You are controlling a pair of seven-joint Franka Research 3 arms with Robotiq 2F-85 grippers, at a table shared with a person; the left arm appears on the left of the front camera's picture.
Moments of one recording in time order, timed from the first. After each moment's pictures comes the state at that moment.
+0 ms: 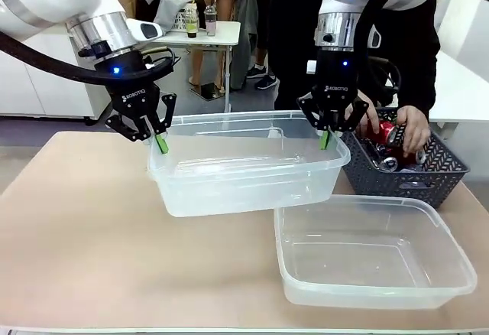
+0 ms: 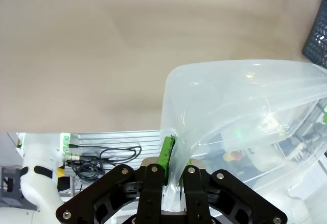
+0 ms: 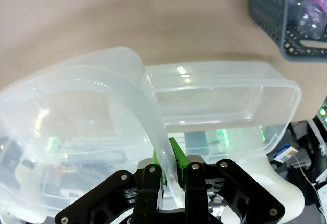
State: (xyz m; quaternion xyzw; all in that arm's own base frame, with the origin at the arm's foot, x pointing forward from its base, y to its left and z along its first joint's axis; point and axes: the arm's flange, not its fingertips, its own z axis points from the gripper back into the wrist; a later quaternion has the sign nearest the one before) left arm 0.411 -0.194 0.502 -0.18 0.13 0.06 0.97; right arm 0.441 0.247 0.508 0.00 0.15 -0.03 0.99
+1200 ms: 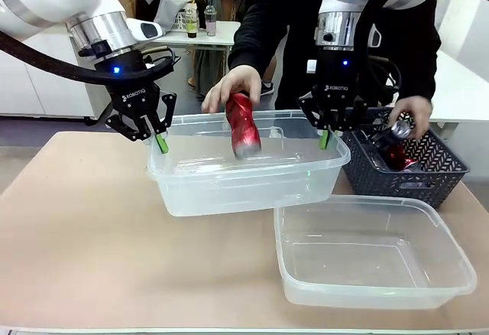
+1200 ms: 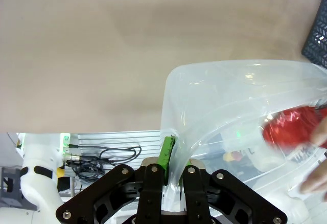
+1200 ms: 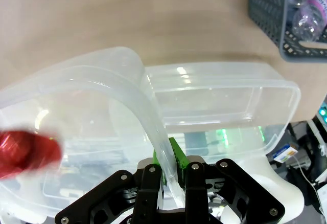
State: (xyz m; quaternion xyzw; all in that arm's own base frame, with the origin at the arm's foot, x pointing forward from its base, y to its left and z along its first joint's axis) left arm 0.412 -0.194 0.502 -0.18 0.13 0.06 0.97; right arm 0.441 0.248 0.508 0.00 0.15 -0.03 0.99
